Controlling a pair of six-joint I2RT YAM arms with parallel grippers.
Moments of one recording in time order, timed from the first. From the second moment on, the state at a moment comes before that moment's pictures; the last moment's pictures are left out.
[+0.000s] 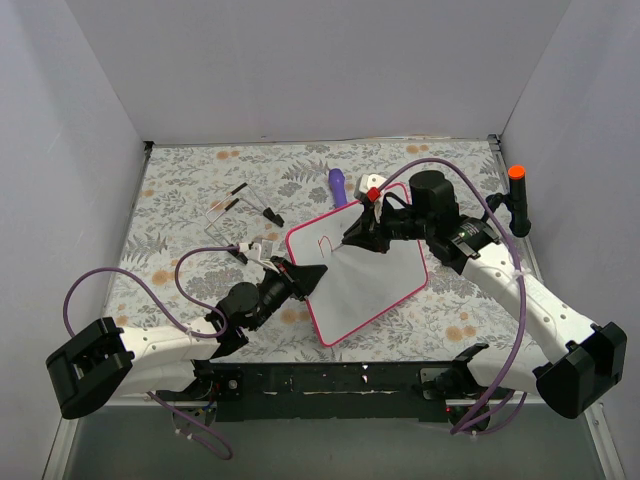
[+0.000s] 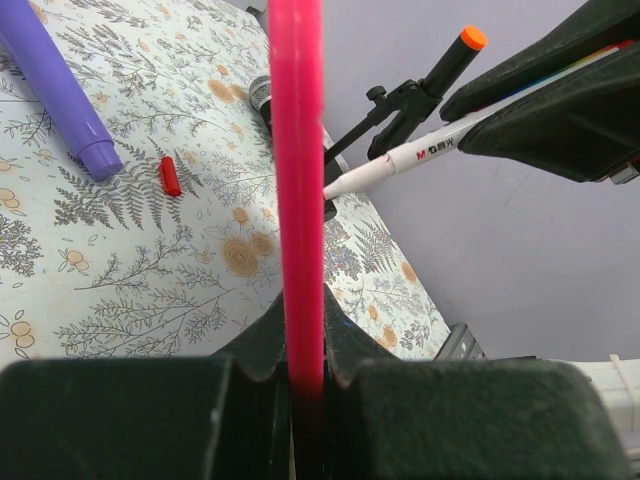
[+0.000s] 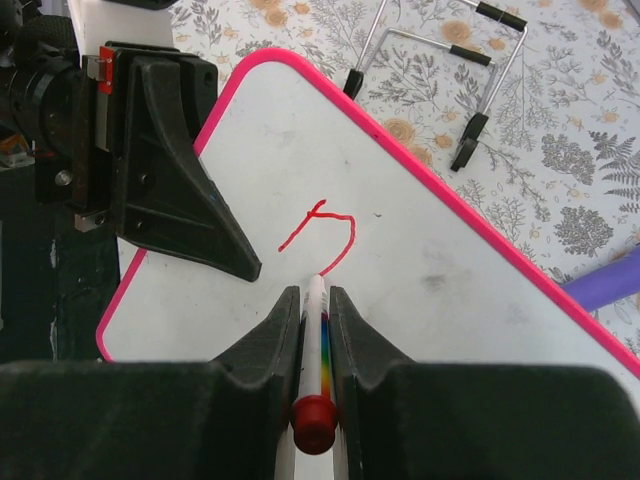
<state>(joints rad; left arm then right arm) -0.99 1.08 0.25 0.92 -0.25 -0.76 0.61 1.18 1.10 -0.35 -0.71 -0.29</state>
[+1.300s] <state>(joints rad) -0.99 1.09 0.25 0.94 -0.24 -0.76 0.63 1.23 1.16 -0.35 -0.78 -0.24</state>
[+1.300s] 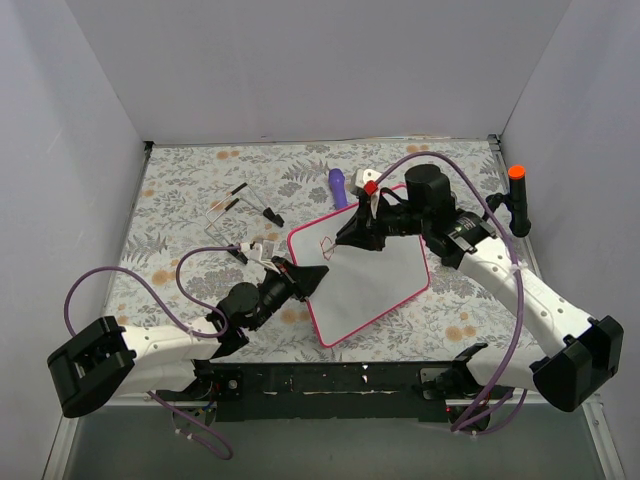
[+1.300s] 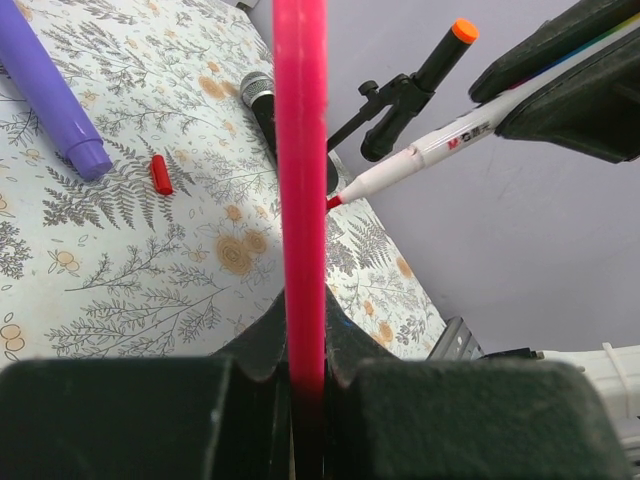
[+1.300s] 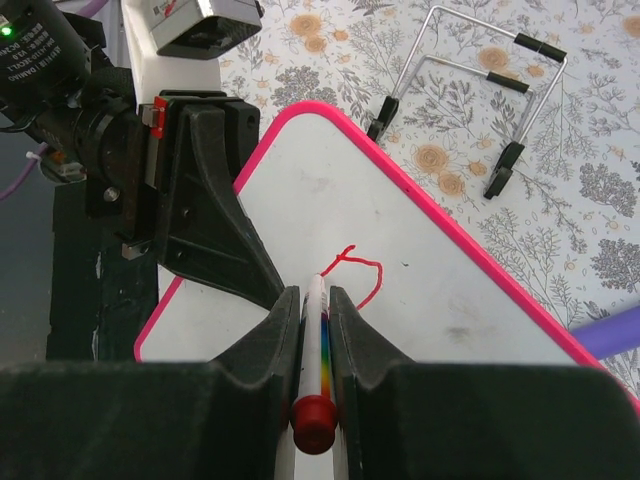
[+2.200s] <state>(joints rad) -0.99 1.08 0.24 0.94 -0.24 -0.77 0.56 1.21 1.14 -0.33 -0.74 -0.24</state>
